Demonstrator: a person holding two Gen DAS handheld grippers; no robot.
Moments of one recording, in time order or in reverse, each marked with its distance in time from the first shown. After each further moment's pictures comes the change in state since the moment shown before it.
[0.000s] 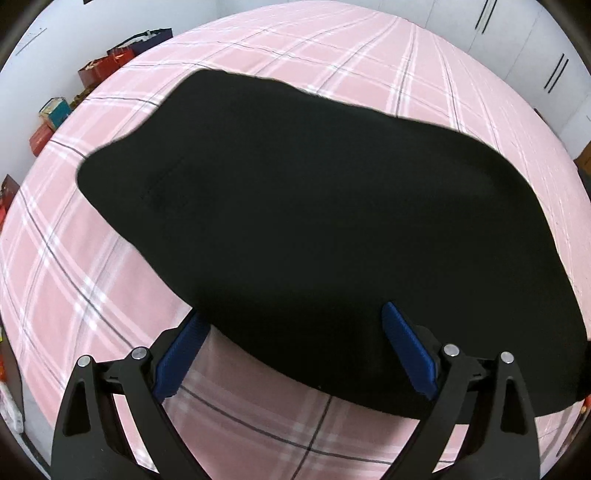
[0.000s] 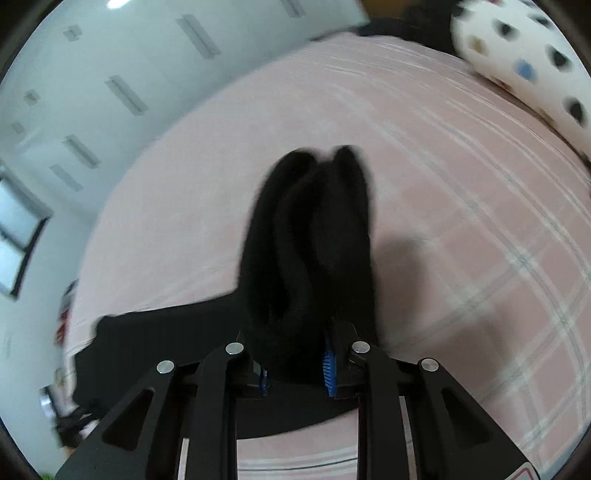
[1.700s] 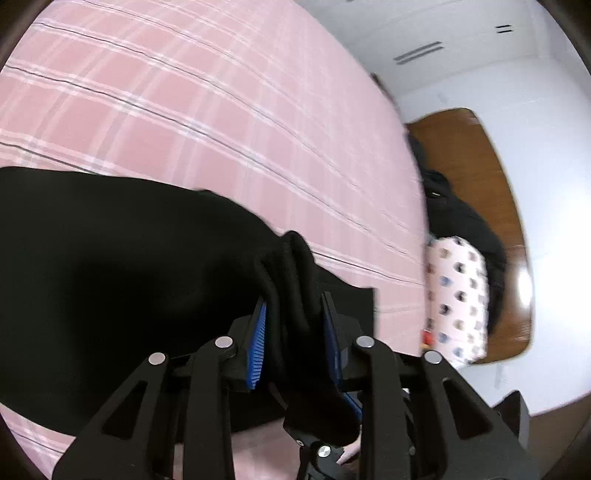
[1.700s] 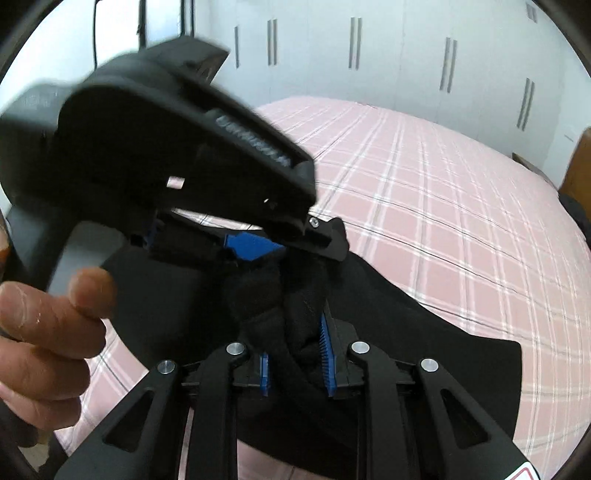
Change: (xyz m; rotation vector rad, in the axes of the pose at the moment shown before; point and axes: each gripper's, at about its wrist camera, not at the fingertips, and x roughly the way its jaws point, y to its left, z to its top) left arm -0.040 -0.087 0.097 0.110 0.271 -0.769; right arm 0.123 0.346 -0.147 -0.813 0.030 0.051
